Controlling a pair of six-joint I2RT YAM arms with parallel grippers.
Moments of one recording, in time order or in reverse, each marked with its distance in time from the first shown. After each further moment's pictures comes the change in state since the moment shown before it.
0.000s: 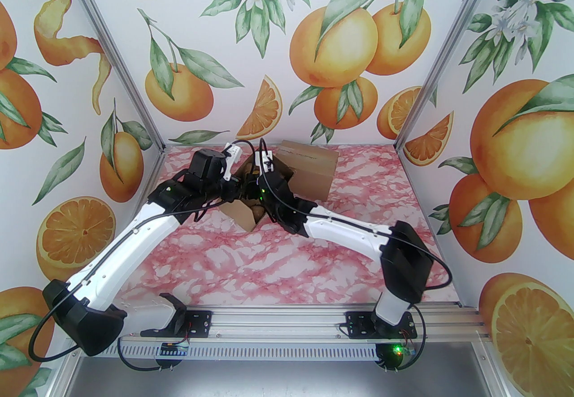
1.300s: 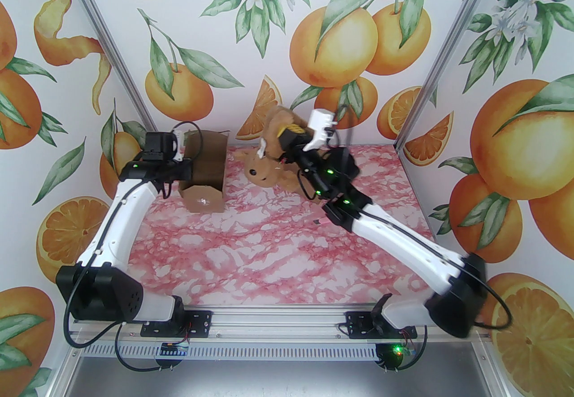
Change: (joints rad) left arm 0.528 0.174 0.116 -0.054 0.101 0.016; right arm -0.211 -0.157 0.023 0.217 -0.204 -0.006
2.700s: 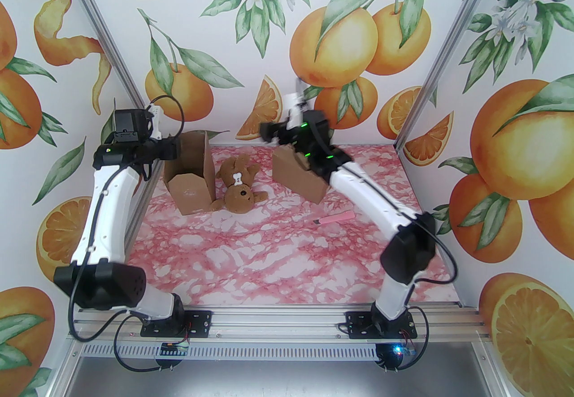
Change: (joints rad) left arm 0.019 0.002 0.283 -0.075 0.052 0.035; right arm -0.274 0.270 0.474 -0.521 -0.188 -0.148
